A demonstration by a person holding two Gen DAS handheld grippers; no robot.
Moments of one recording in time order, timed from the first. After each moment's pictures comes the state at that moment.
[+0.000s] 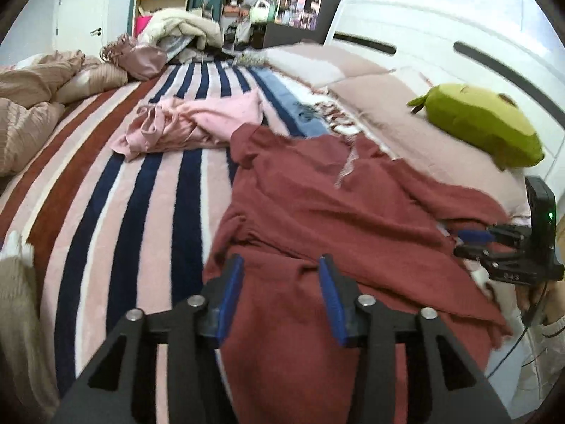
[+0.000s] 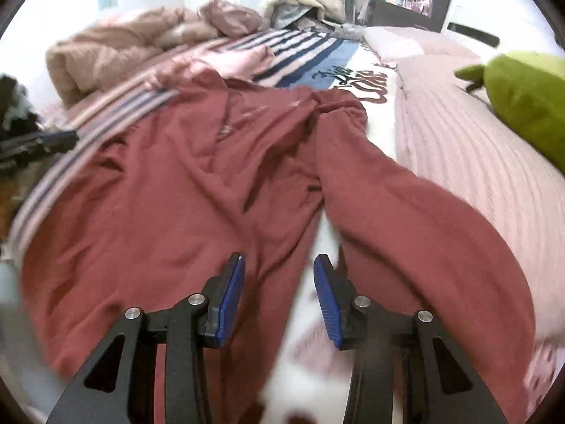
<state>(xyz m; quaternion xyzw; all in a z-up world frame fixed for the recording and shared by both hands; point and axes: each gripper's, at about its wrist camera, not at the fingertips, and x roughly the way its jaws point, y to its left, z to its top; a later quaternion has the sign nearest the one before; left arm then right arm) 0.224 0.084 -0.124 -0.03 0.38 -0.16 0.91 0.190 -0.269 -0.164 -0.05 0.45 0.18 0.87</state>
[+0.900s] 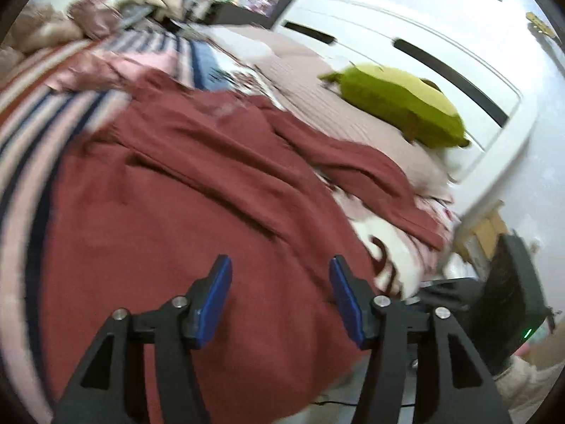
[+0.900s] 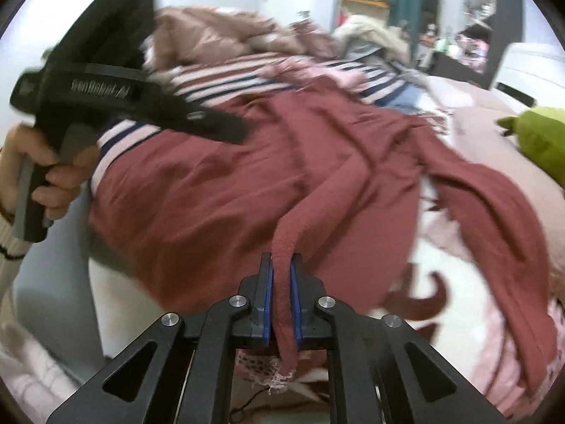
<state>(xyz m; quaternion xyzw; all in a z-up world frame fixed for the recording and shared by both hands) 0.135 -0.001 -0.153 -0.13 0.41 -0.30 0.85 0.030 -0.206 -0.173 -0.13 0.38 0.29 0.87</state>
